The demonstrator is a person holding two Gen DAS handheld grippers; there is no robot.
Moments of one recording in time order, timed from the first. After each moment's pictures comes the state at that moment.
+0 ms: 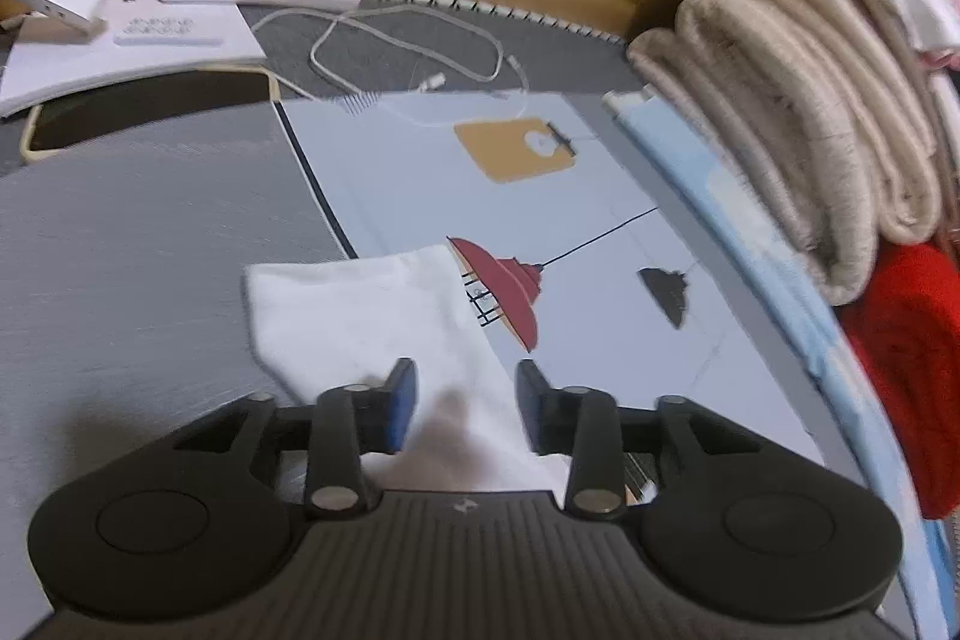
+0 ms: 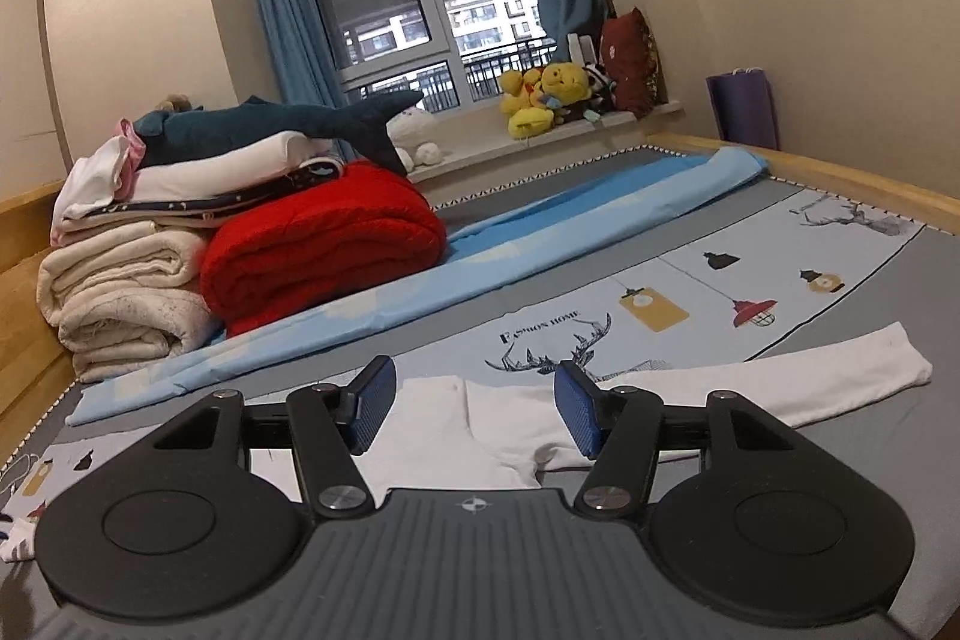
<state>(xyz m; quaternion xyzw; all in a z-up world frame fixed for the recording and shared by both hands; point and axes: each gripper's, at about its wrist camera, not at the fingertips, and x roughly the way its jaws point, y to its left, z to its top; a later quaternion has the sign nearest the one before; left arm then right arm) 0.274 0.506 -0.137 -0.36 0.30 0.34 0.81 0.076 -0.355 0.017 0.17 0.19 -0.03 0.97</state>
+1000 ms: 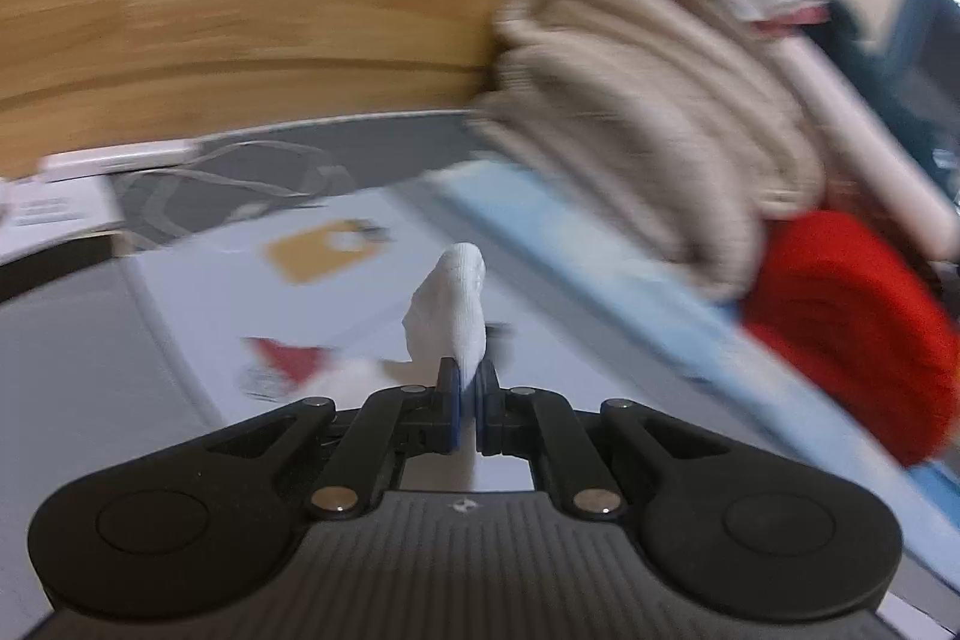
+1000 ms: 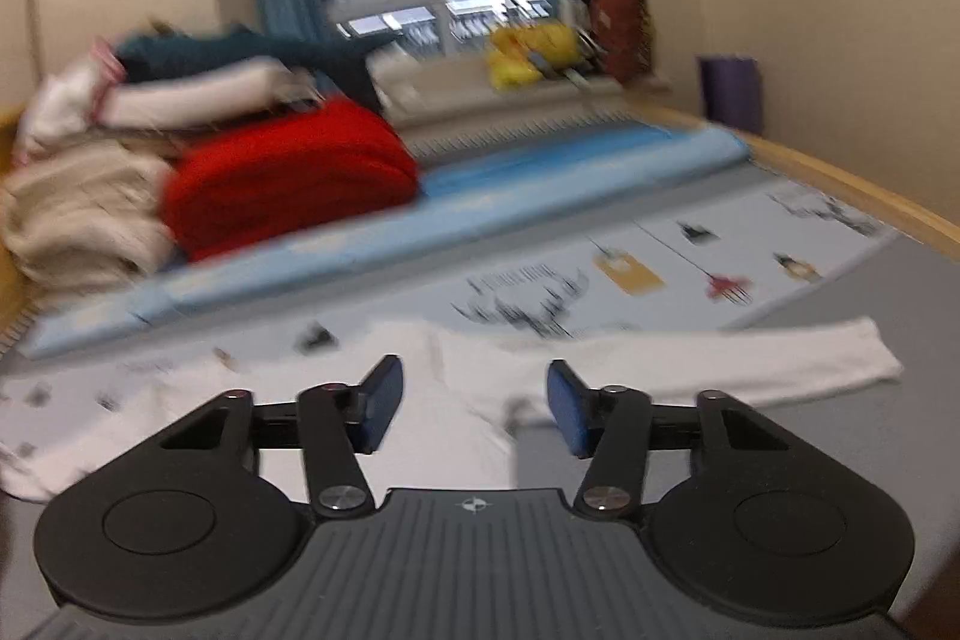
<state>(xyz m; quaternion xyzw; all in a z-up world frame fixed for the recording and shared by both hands) 0.312 0.390 -0.047 -0.25 0.23 0.27 0.90 0.092 -0.326 0.008 0.11 0.27 -0.07 0.95</state>
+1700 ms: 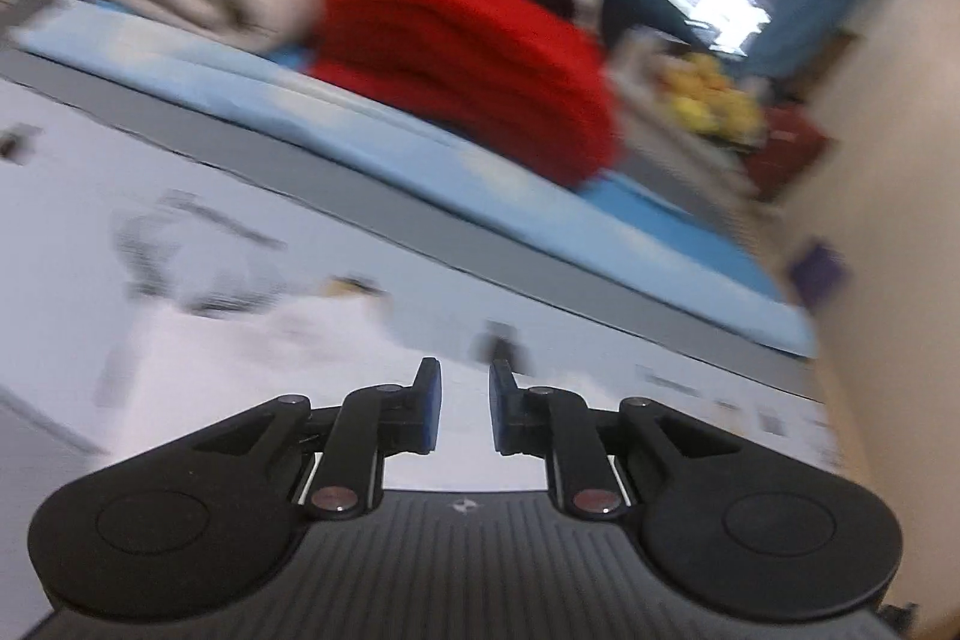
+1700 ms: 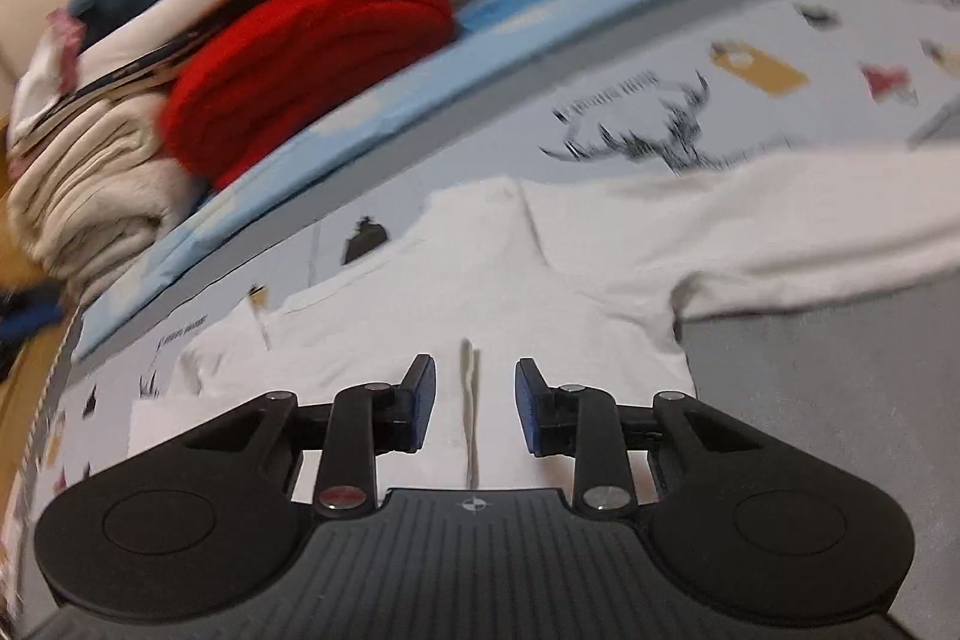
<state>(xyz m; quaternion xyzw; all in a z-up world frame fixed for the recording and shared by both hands) 0.347 0.097 -0.015 -0.22 0.36 -0.01 0.91 0.239 -0.311 -0.083 0.27 0.40 0.01 0.88</state>
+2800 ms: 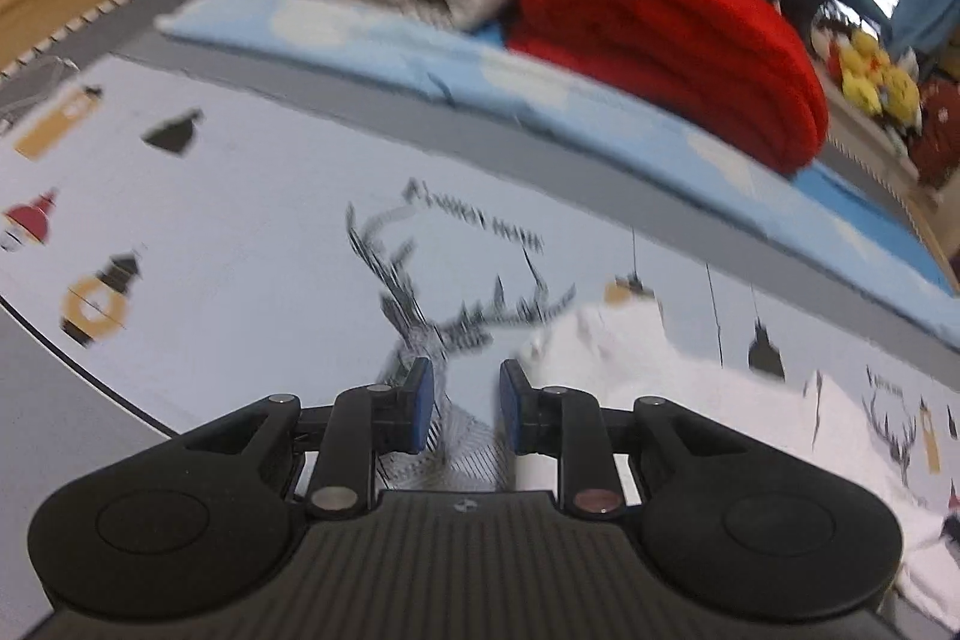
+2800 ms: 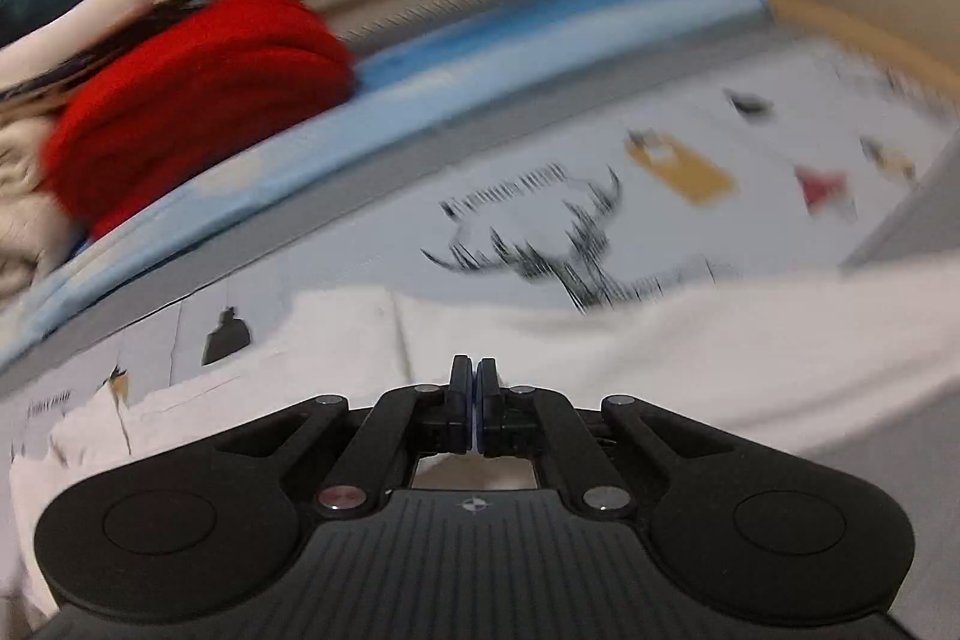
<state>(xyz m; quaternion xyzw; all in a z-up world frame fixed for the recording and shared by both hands) 0.378 0.190 -0.087 -0.16 0.42 0.09 0.89 0.305 -0.331 -0.080 0.19 0.38 -0.10 0.90</state>
